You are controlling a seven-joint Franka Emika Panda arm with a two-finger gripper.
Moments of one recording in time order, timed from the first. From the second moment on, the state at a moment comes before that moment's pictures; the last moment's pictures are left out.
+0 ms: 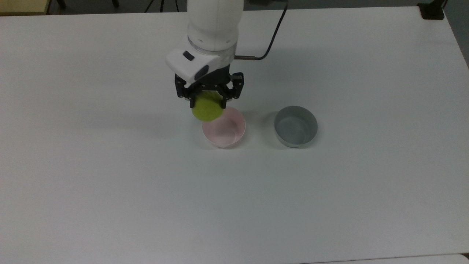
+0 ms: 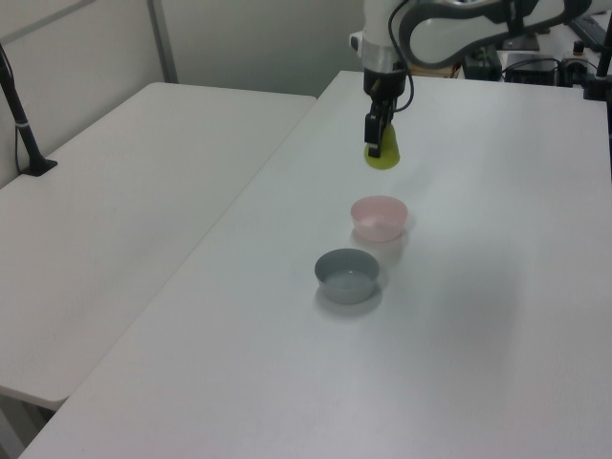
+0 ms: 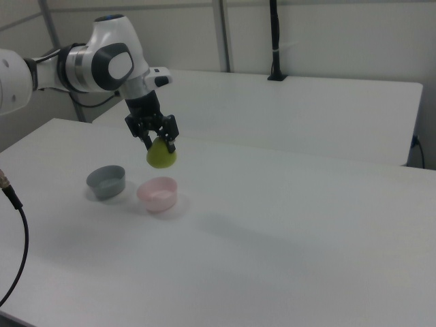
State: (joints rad) arm 0.35 0.35 -0.29 -1.52 -0.01 1.95 0.03
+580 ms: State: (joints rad) arm 0.13 0.30 -0.27 -1.54 -0.01 1.88 -0.12
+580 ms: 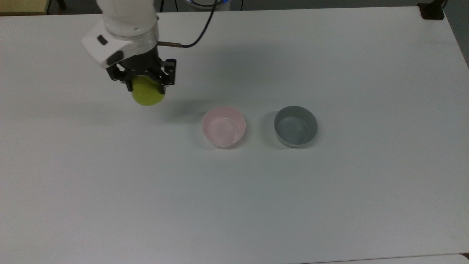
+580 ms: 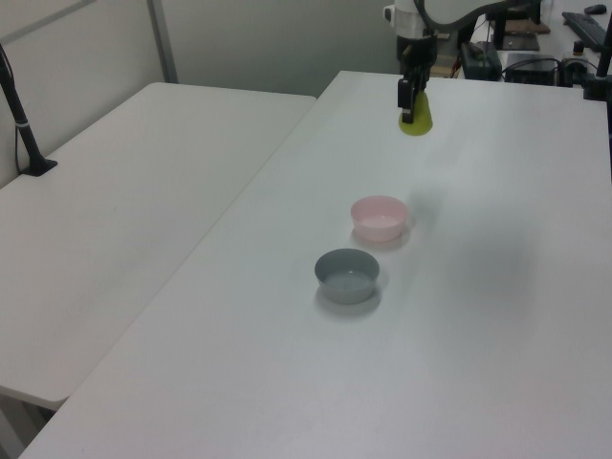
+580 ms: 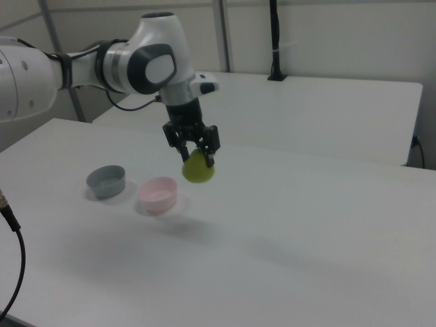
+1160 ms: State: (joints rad) arm 0.11 0.45 -0.26 -1.58 -0.01 2.01 -0.12
